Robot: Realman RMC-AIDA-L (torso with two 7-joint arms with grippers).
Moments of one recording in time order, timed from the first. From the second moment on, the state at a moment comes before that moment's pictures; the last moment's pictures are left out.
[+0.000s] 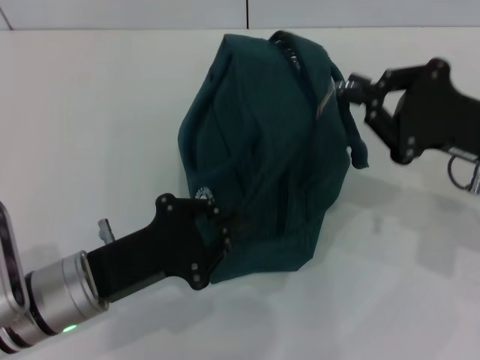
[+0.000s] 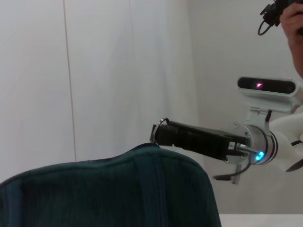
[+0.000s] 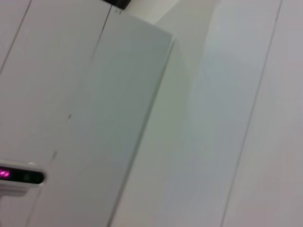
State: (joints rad) left arm -0.38 -2.09 1.16 0.11 1.26 1.70 -0.41; right arm 0.43 2.03 -1.25 -0.61 -1.11 -1.57 0.64
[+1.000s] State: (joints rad) left arm -0.43 -2.11 1.15 0.02 1.08 1.73 -0.49; right arm 0.42 2.03 -1.37 -0.58 -0.97 -1.60 0.45
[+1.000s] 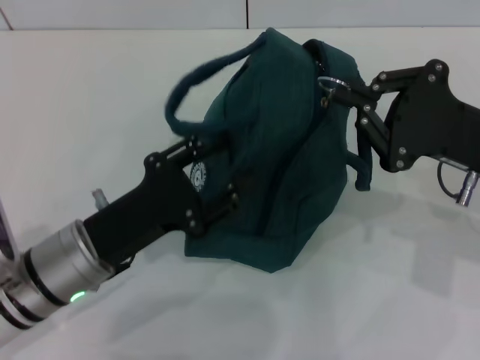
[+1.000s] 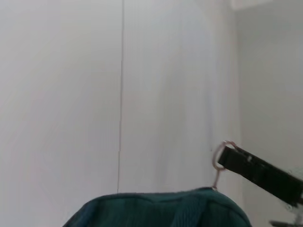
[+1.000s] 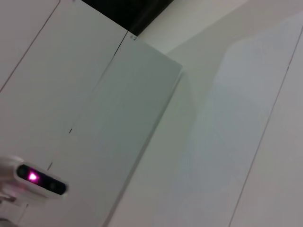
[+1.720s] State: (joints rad) left arm -0.47 -2.11 1.15 0.02 1.06 1.72 -0.49; right arm 0.43 2.03 -1.39 -0.57 -0.94 -1.60 0.45
